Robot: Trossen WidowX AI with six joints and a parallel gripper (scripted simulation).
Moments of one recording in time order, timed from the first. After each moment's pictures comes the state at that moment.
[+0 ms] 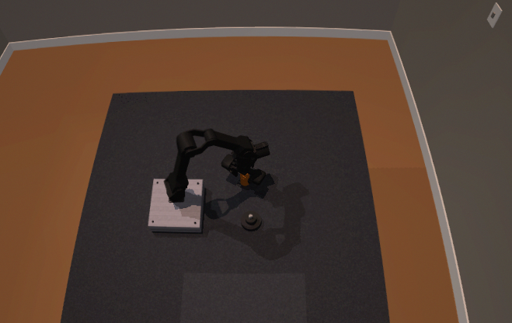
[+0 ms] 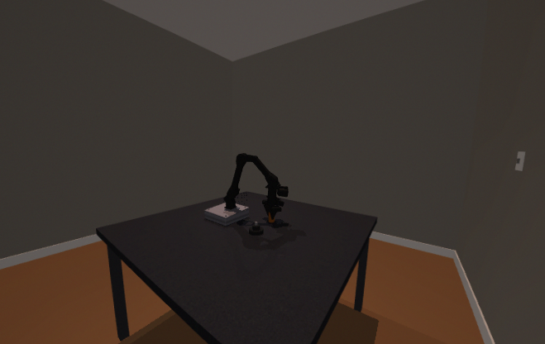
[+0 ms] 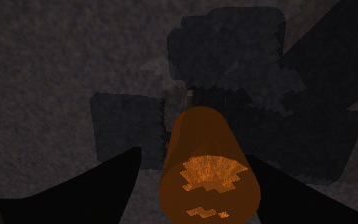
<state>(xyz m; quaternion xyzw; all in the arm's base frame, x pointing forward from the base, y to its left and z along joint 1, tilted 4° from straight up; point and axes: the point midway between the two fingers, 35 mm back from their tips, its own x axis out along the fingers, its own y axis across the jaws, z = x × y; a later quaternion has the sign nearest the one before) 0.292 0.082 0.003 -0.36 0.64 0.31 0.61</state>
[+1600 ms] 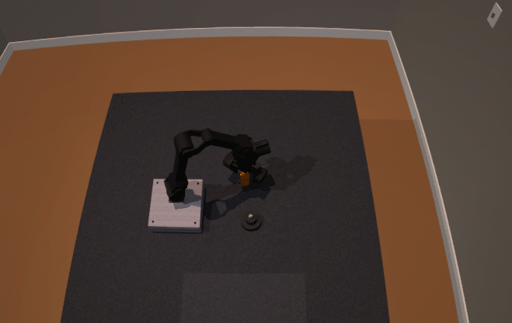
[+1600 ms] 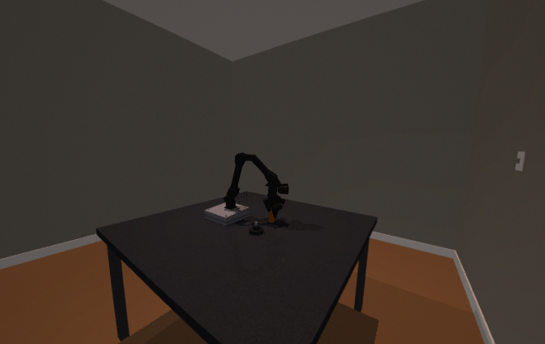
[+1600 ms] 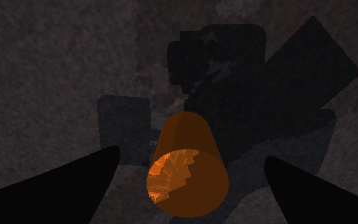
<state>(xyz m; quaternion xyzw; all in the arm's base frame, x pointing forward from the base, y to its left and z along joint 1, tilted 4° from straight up) 0.300 0.083 0.014 -0.35 0.62 0.30 0.63</state>
